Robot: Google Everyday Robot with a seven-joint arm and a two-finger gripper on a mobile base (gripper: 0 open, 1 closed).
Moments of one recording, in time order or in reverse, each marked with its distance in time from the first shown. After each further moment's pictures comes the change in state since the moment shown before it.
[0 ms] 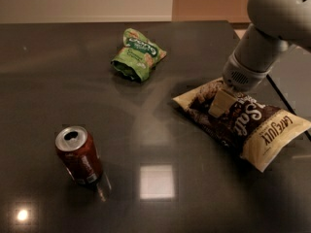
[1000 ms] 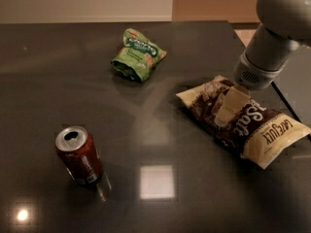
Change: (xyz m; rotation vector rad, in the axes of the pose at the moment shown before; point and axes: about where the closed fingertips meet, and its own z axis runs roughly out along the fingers) arm 0.024 -0.020 -0.007 0.058 0.049 0.024
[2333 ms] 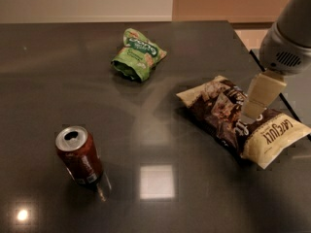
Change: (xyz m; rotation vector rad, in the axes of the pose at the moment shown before) arm 0.021 0.024 -0.091 0.066 -0.004 -0.168
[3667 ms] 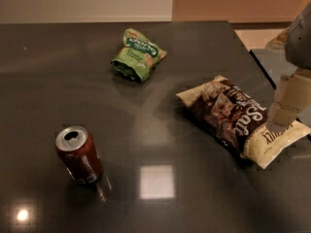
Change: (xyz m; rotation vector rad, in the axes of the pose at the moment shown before) arm 0.010 0.030 -0.050 0.001 -0.090 -0.214
